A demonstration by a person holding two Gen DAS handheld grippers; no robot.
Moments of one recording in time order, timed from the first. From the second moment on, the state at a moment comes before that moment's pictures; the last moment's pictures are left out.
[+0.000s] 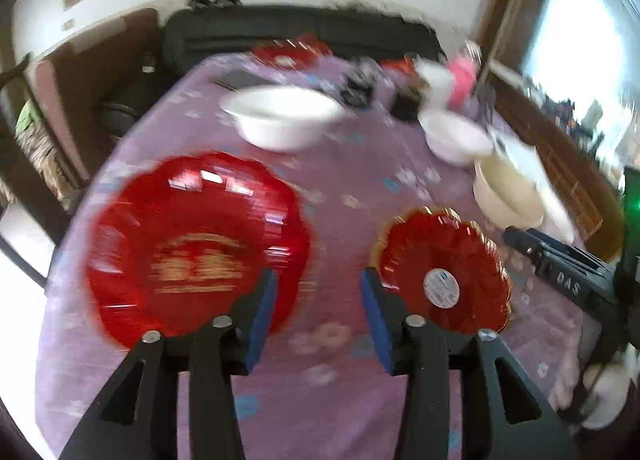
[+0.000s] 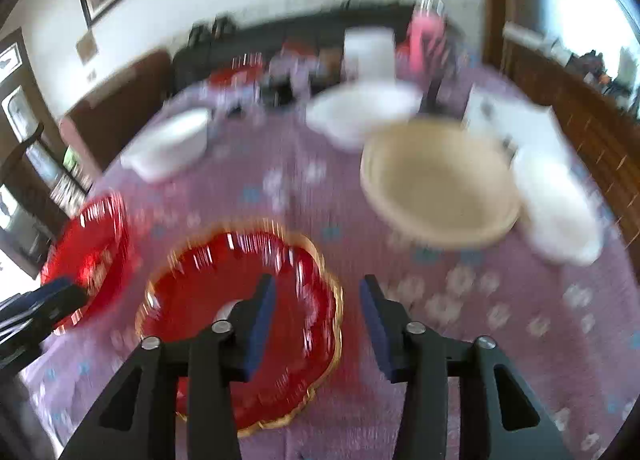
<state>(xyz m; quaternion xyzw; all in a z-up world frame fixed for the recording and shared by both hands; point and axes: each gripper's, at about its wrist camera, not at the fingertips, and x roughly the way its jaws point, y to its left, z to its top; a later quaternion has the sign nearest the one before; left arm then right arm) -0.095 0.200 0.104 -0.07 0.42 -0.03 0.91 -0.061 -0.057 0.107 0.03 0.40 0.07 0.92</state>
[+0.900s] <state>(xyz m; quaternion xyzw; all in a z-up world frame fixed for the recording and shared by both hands) -0.043 0.360 0.028 -0.22 0.47 0.10 0.85 0.019 0.122 0.044 0.06 0.54 0.25 0.81</state>
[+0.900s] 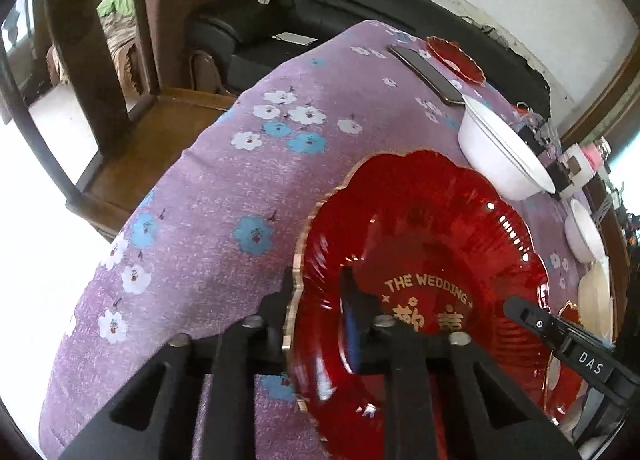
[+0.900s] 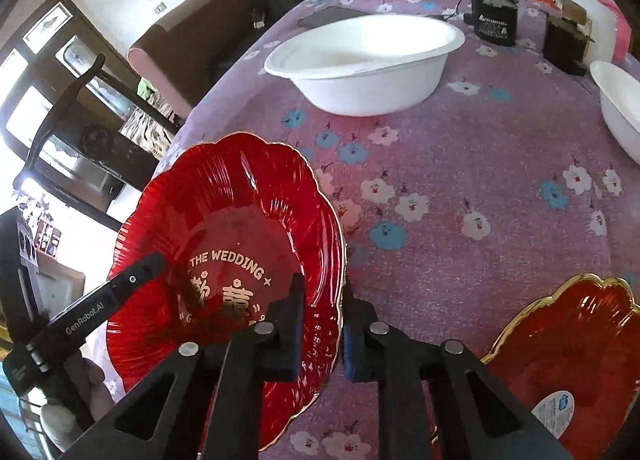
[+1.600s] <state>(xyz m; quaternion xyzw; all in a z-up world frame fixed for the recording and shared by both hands) -0.086 0.376 0.090 -0.19 0.39 0.16 0.88 -0.018 0.152 0.093 0.04 0.48 0.30 0.83</state>
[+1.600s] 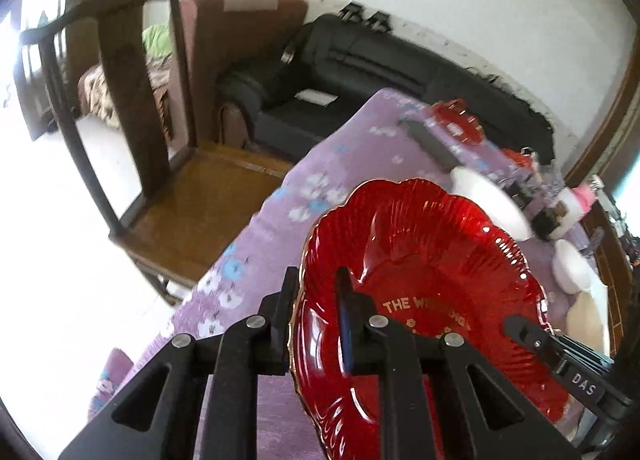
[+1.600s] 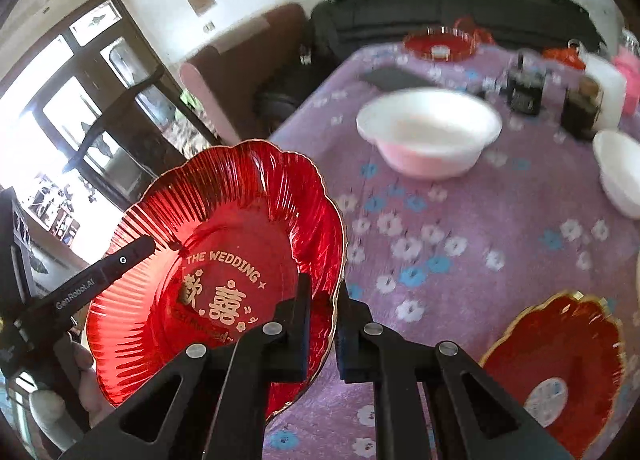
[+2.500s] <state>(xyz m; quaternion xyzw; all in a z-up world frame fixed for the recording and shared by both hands) -0.112 0.348 0.079 -0.13 0.37 0.23 0.89 -0.031 0.113 0.086 0.06 0.45 0.25 0.85</state>
